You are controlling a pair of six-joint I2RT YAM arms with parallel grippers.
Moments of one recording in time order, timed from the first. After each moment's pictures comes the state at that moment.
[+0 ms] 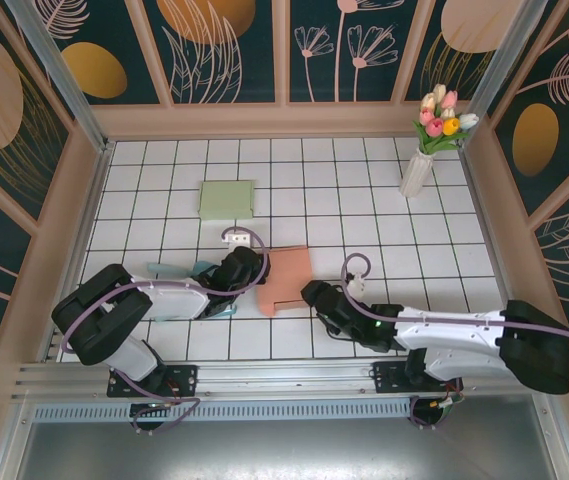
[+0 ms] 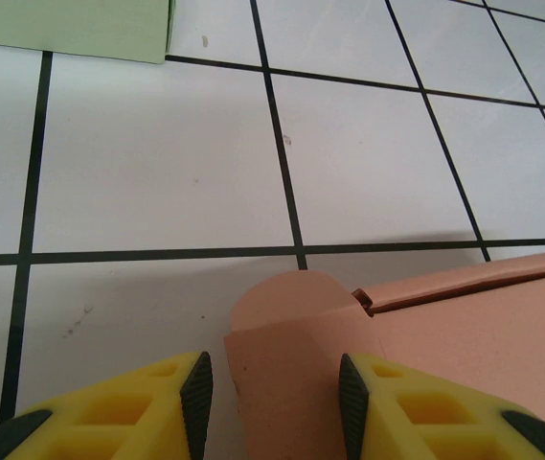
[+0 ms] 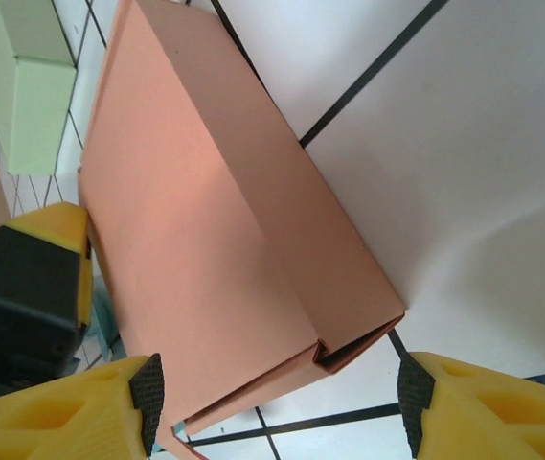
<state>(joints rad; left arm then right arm) -0.83 1.56 0.52 0.38 -0.34 -0.68 1.19 1.12 0.37 -0.04 0.37 1.73</state>
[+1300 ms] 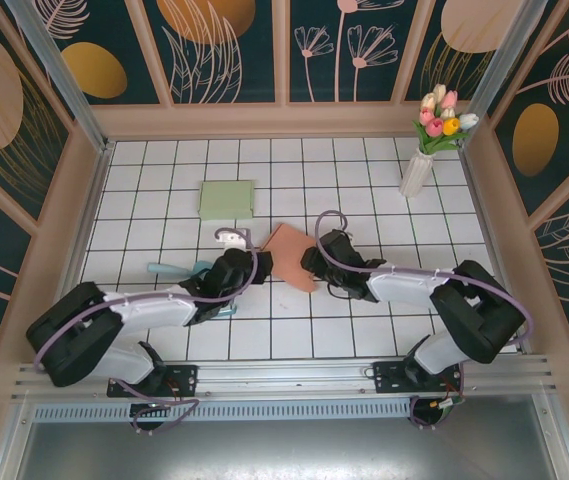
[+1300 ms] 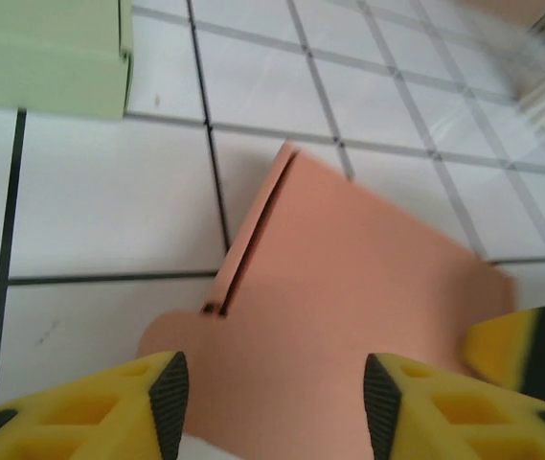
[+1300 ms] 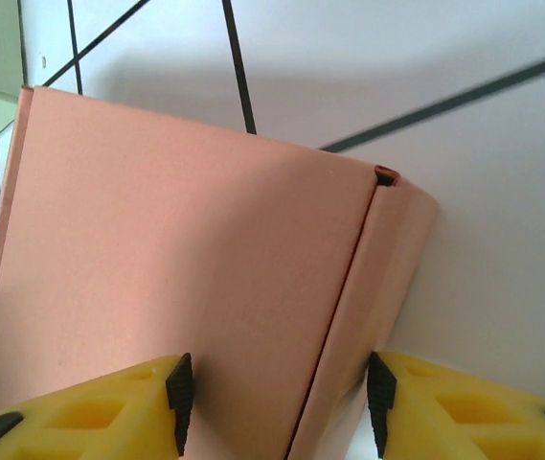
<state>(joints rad) -0.86 1.35 0.48 0.36 -0.33 -0.70 0.74 1.49 0.61 0.06 0.09 0.99</state>
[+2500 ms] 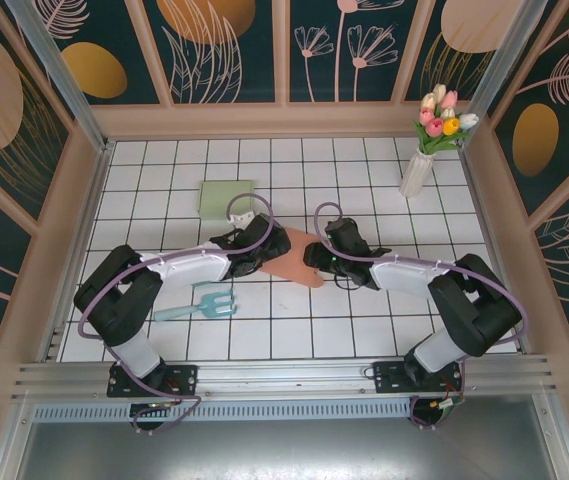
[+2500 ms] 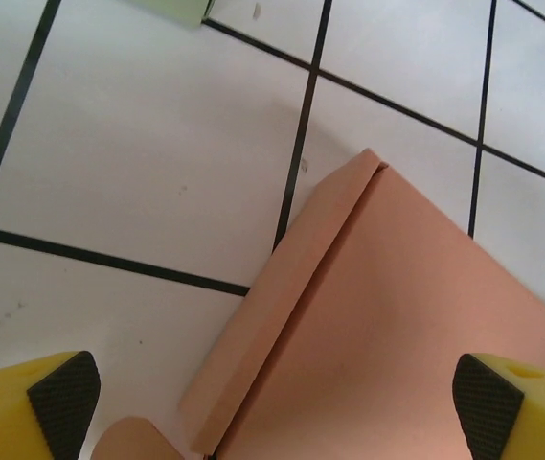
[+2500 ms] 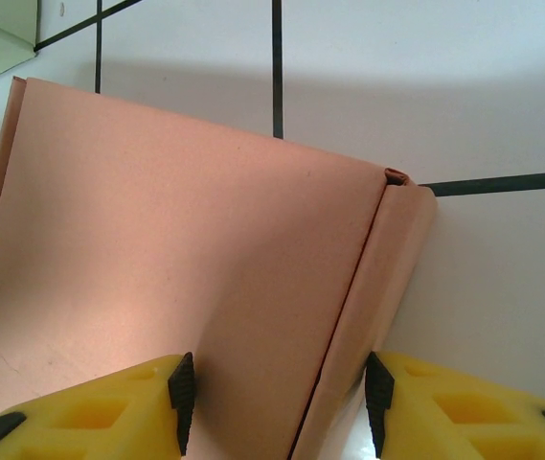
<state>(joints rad) -0.79 1.70 0.95 -0.19 -0.27 -1.06 0.65 1.52 0.66 0.02 -0.07 0.75</state>
